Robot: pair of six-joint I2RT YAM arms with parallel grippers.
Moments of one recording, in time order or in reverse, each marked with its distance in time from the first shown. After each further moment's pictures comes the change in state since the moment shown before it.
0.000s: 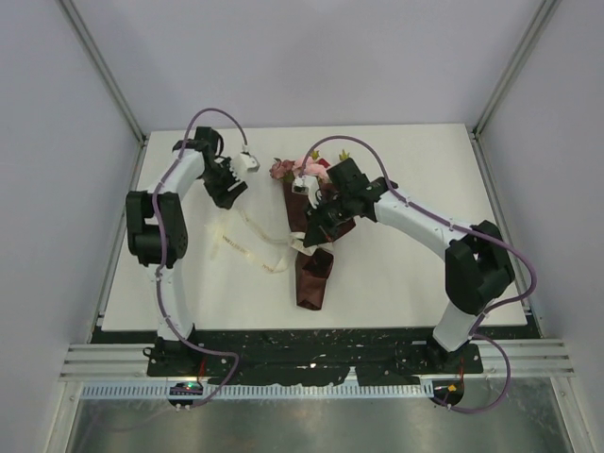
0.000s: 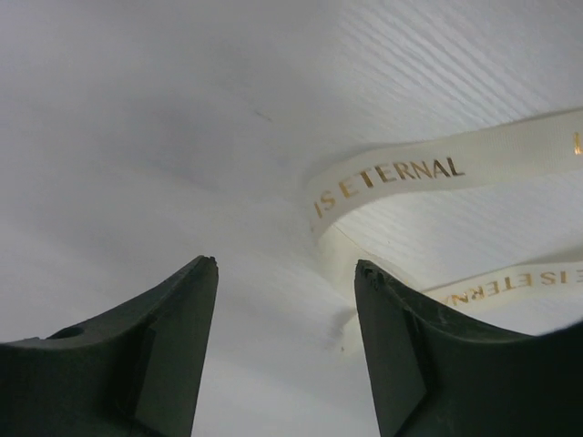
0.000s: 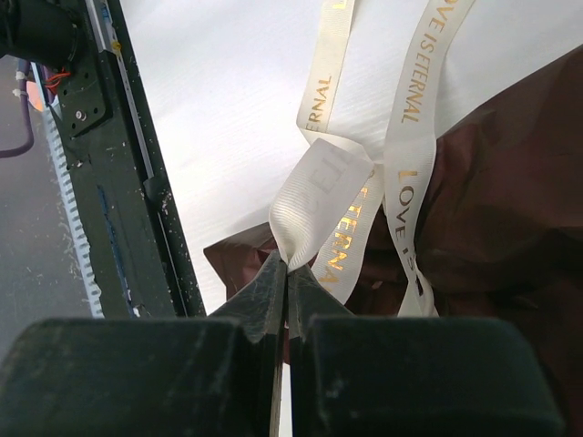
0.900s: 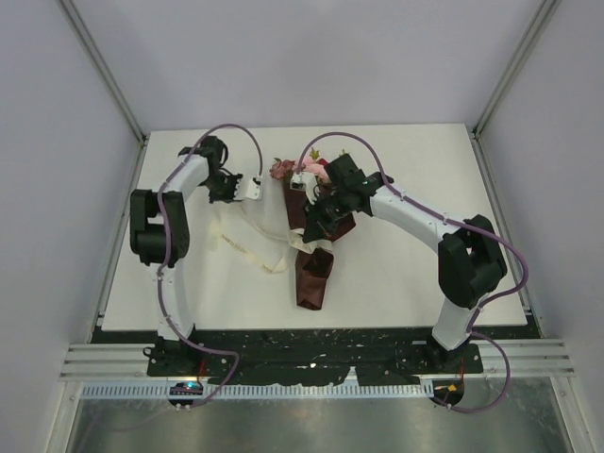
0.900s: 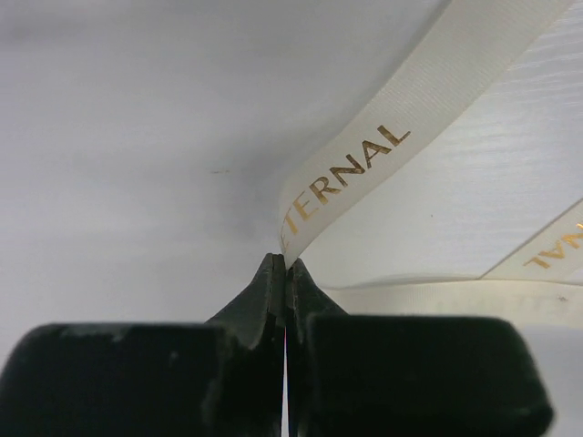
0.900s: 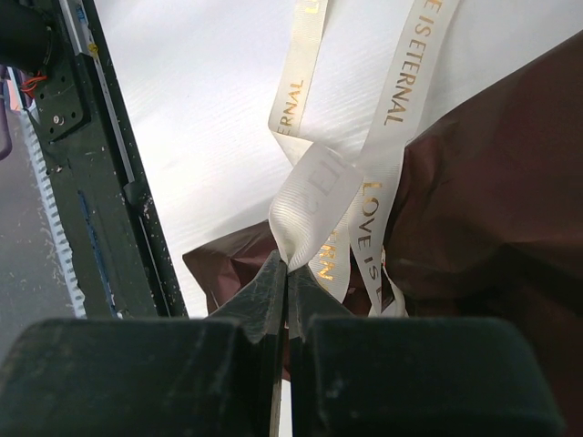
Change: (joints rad) left arm -0.034 0.084 0.053 -0.038 -0.001 0.692; right arm -0.008 0.060 0.065 -0.033 0.025 -0.025
